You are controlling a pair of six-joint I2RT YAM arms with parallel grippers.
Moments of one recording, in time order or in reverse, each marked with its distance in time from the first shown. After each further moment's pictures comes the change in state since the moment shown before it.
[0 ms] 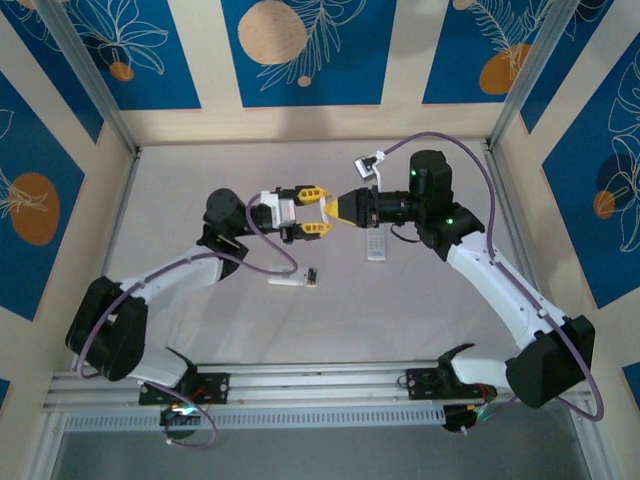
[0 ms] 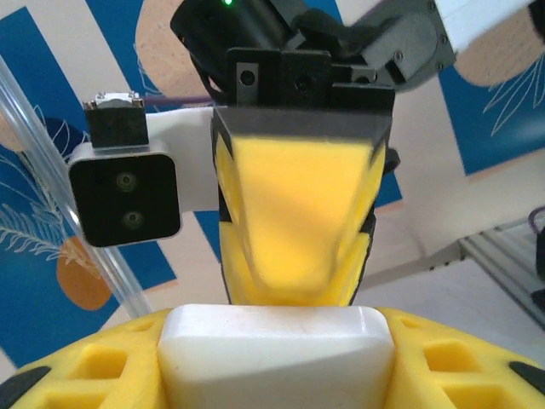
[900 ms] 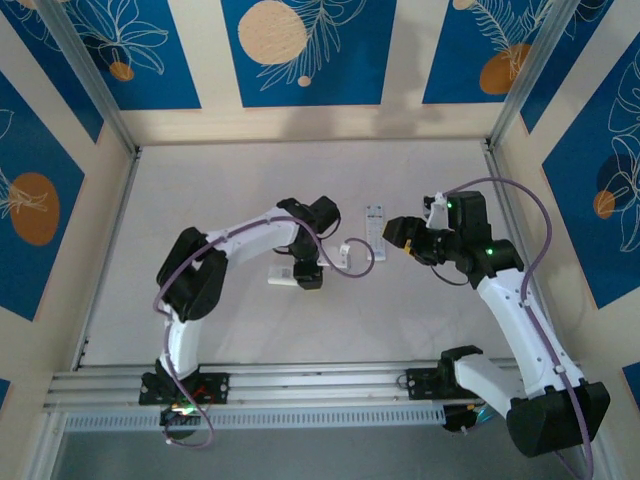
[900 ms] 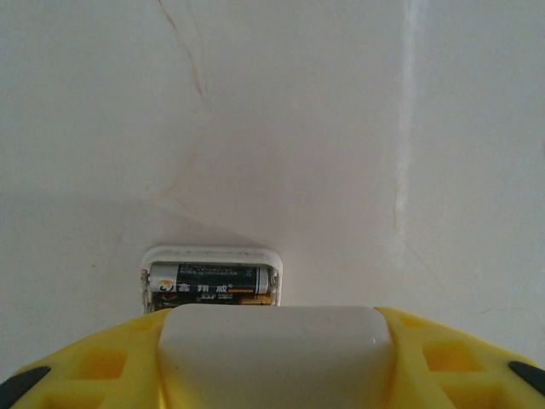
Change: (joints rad) left arm -0.214 0.595 0.689 -1.841 -0.758 0.573; right arm -0.233 -0.255 -0.198 -0.541 0.496 -0.165
